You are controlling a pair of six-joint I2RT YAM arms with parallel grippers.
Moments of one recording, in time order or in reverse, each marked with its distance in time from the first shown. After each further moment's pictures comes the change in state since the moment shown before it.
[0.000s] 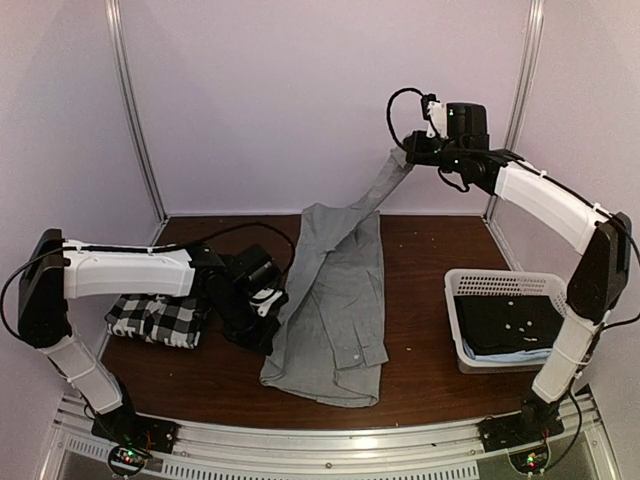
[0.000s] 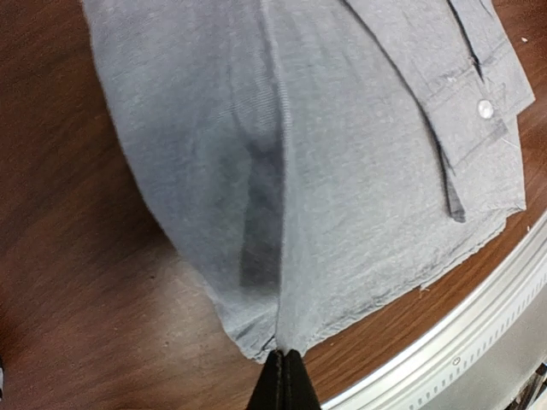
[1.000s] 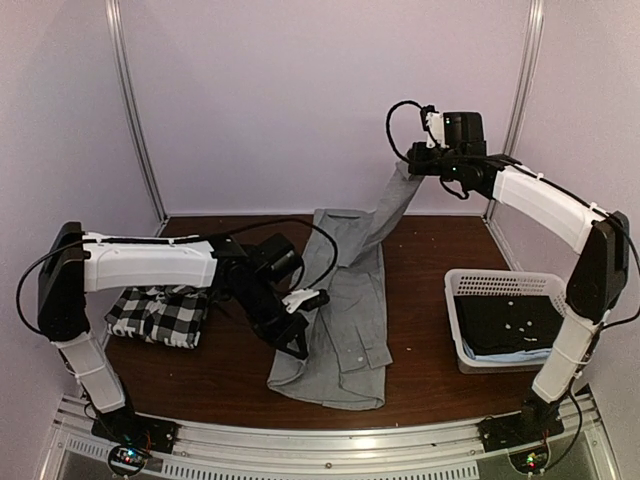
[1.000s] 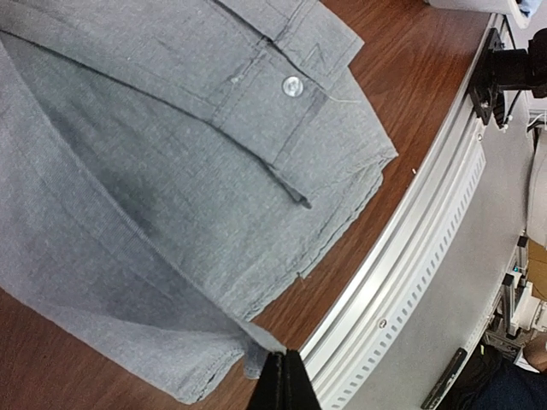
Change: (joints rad) left arm -0.042 0.109 0.163 0.006 0.309 0.209; right arm -0.014 -0.005 -0.046 -0.035 0.061 -0.038
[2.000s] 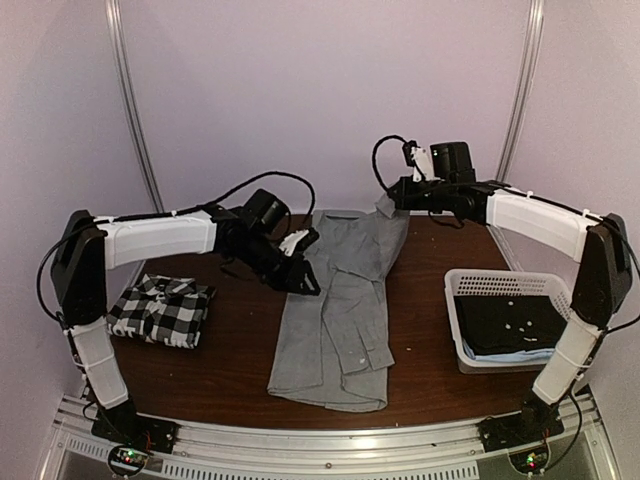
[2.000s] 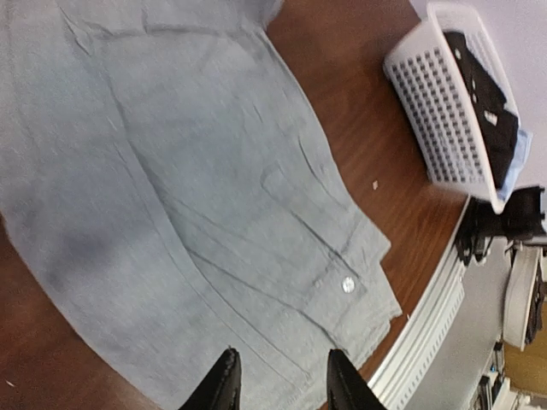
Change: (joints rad) left arm 0.183 0.115 0.155 0.175 0.021 -0.042; right arm 0.048 -0.040 -0.224 0.054 -0.204 0.097
